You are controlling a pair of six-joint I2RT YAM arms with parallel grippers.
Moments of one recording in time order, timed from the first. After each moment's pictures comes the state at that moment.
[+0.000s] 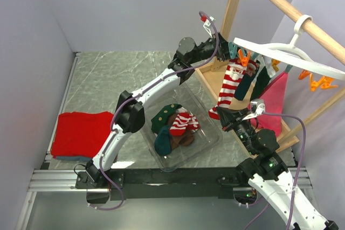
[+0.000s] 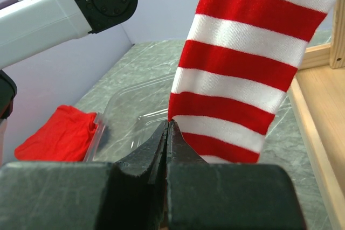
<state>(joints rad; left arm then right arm) -0.80 2.40 2.38 0.56 0.62 -1.08 0.55 0.23 0.39 -0.04 0.05 0.40</state>
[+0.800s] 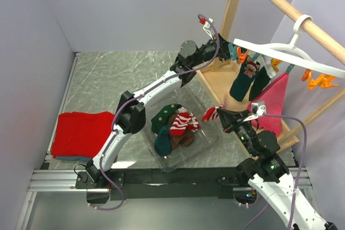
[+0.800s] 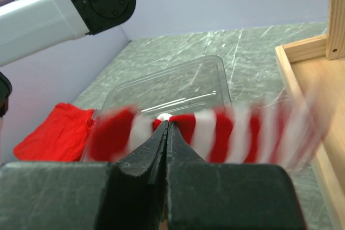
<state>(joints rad) -0.82 2.40 2.34 0.60 0.52 -1.08 0.55 0.19 0.39 -0.10 0.06 0.41</state>
